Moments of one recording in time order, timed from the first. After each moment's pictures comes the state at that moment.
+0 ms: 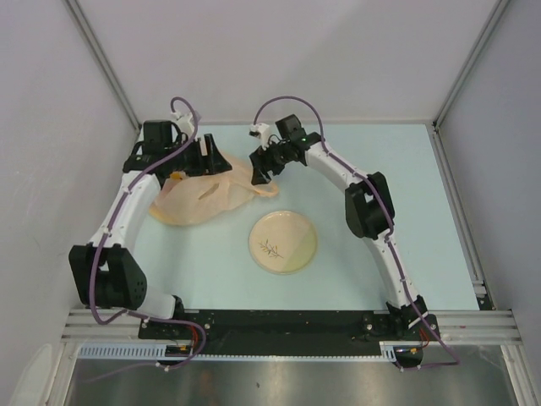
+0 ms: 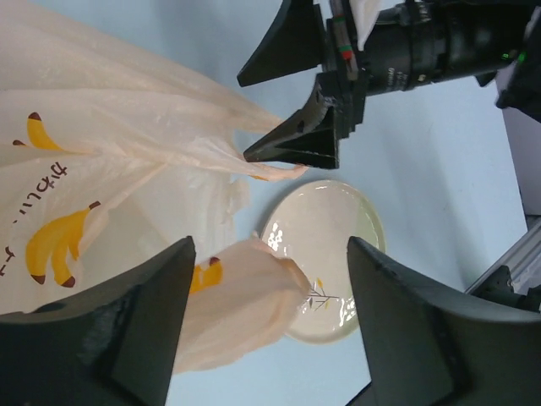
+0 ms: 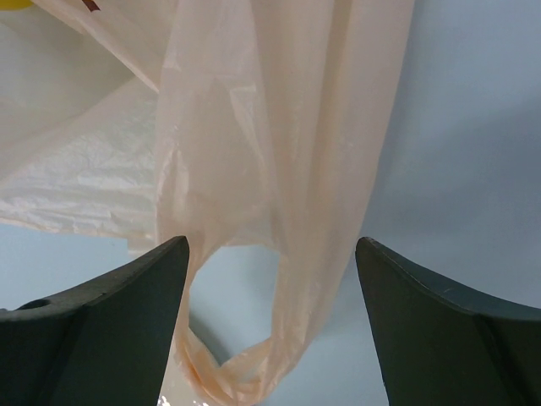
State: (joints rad) left arm -0.07 1.48 1.32 -0.55 0.58 -0.21; right arm 0.57 2.43 2.21 -0.57 -0.61 -0.20
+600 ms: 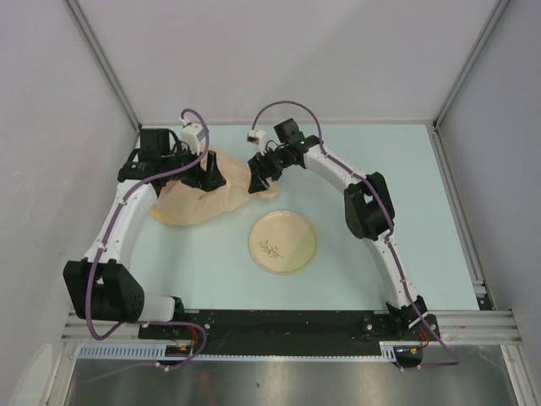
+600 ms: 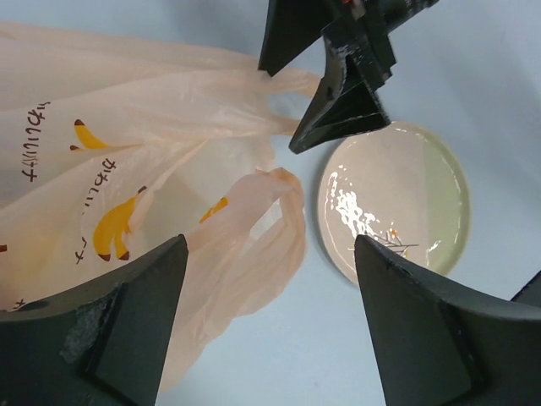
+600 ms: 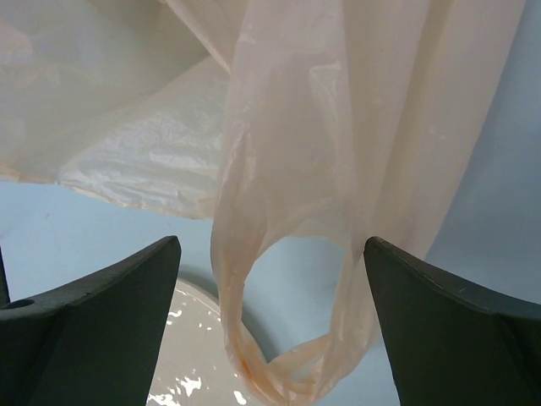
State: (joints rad) left arm -0.07 1.37 1.27 -0.64 0.57 0.16; right arm 0.57 2.43 2.16 -0.59 -0.76 -0.19
